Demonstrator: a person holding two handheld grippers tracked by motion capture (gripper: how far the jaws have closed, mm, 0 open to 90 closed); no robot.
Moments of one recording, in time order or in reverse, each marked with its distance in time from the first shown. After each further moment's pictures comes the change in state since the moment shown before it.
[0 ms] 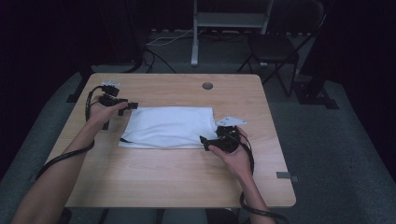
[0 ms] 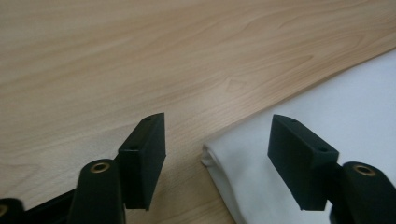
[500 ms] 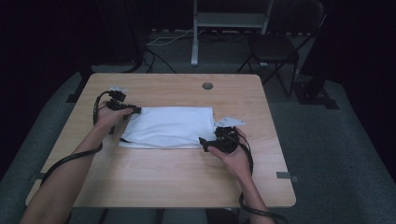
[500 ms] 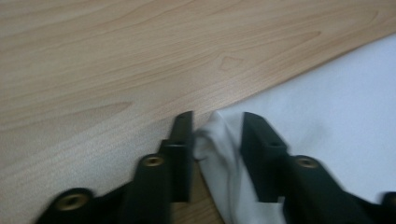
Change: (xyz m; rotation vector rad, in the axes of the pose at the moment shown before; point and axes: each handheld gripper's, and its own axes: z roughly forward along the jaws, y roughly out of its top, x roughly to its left) left arm -0.007 -0.012 0.015 0.001 -0.013 -0.016; right arm 0.003 -0.002 0.004 0.020 0.007 -0.011
